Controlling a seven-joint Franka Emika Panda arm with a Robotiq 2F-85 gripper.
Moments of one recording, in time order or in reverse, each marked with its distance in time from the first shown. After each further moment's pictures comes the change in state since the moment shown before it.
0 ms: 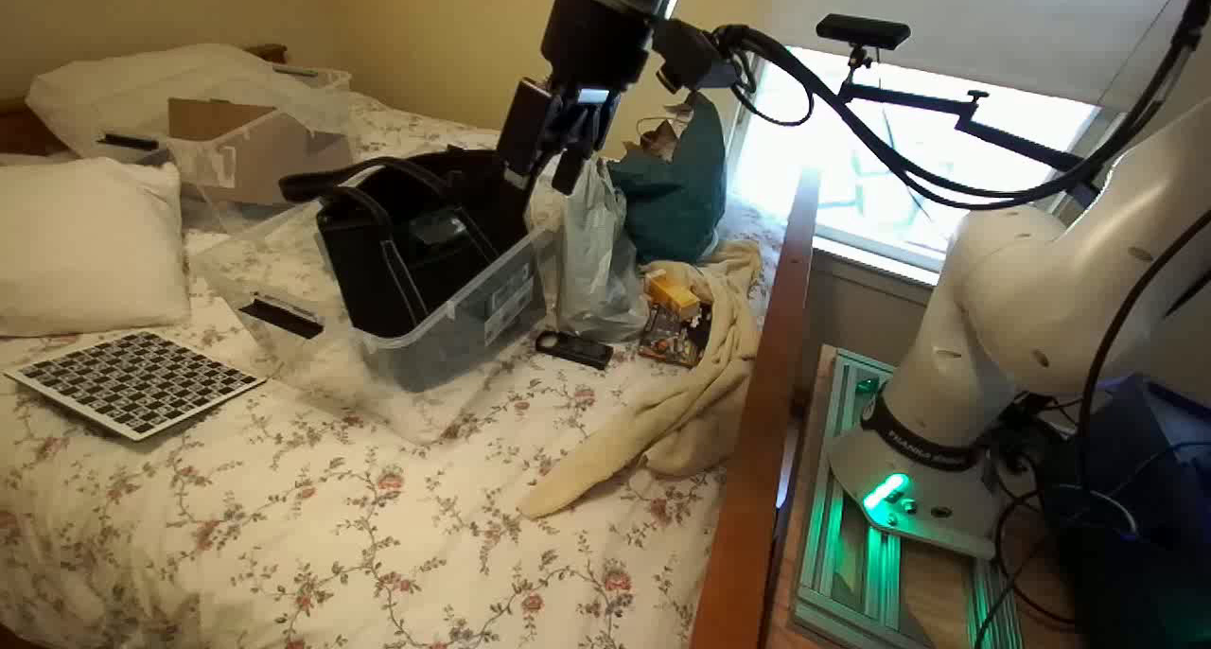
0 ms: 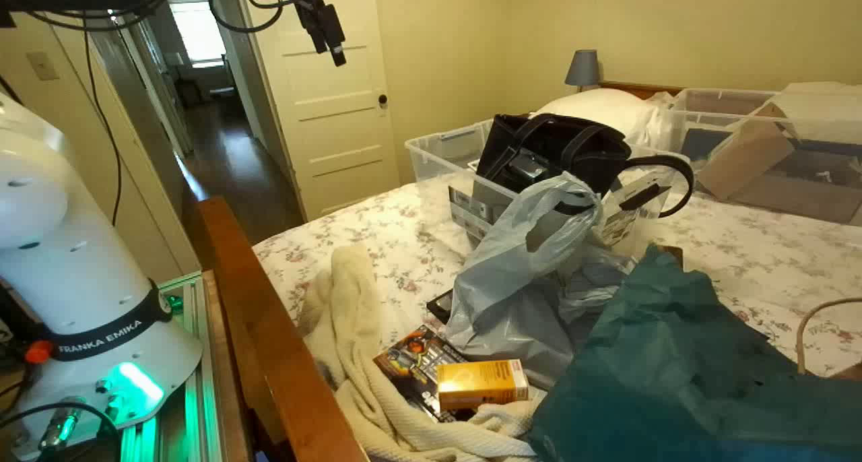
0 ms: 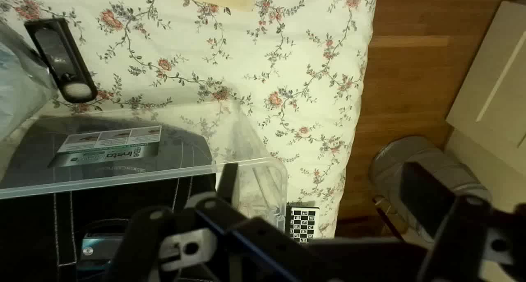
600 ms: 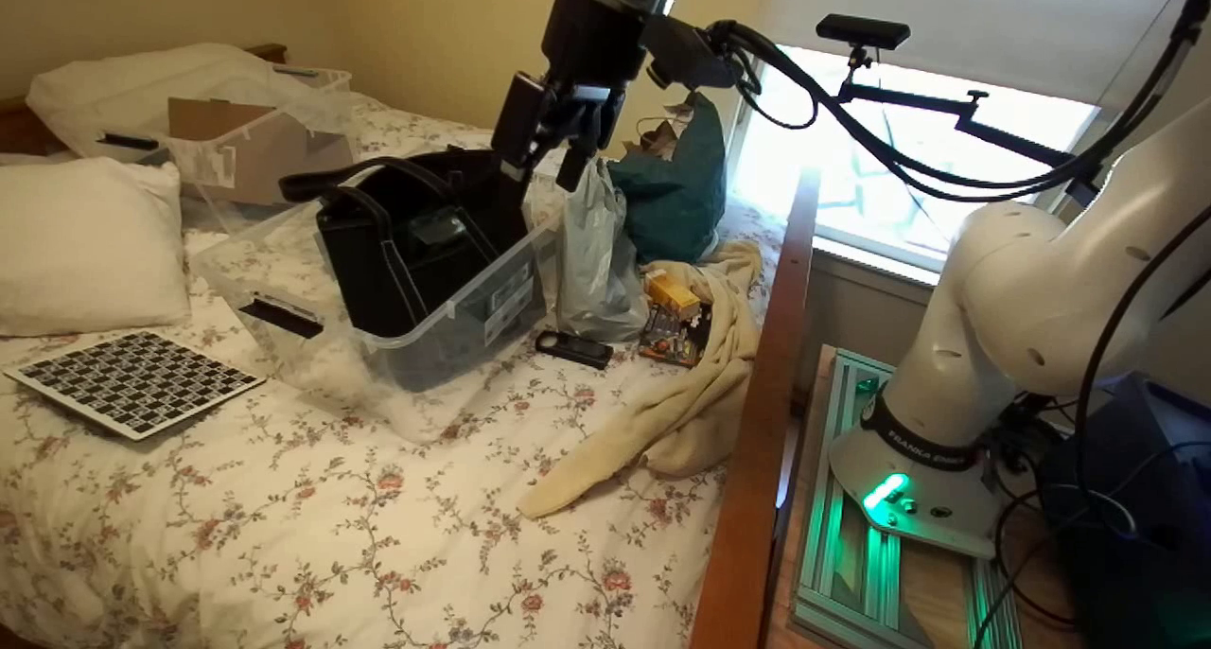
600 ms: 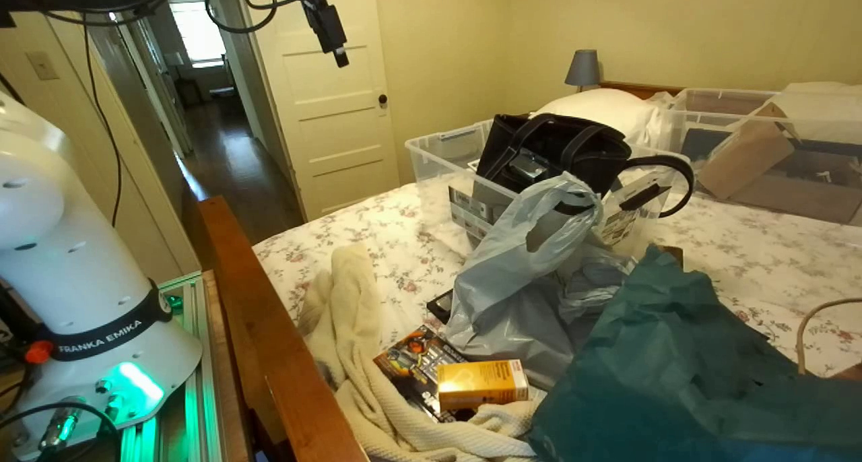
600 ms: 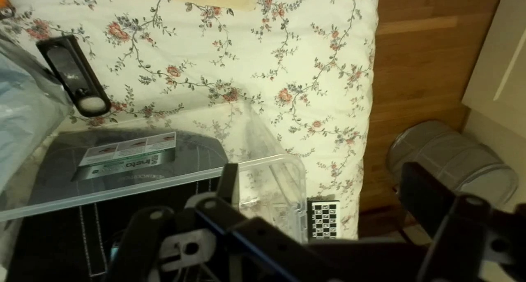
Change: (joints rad) arm -0.027 0.006 0.001 0.003 -0.008 -0.001 0.084
